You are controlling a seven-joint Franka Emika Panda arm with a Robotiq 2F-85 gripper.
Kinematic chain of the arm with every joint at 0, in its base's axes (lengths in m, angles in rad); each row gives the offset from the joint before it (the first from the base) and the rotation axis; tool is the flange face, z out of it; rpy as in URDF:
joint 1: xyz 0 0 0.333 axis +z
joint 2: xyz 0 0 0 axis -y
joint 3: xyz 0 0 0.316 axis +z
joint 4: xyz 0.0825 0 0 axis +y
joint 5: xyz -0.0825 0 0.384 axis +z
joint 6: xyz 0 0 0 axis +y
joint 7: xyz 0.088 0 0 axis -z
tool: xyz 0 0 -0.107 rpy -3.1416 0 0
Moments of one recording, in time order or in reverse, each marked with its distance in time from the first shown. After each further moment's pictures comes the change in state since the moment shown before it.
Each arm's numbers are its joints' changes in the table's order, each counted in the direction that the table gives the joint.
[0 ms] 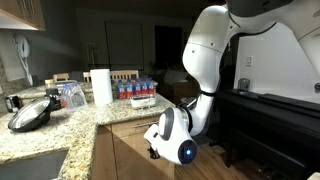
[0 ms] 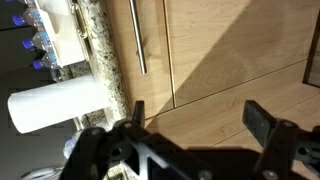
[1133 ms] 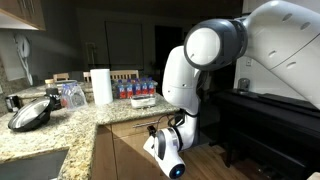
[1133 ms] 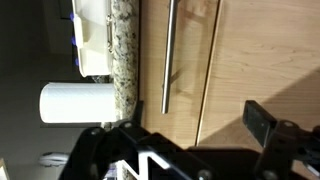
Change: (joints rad) arm 0.359 -0.343 -0.412 -0.302 0.000 0.263 0.033
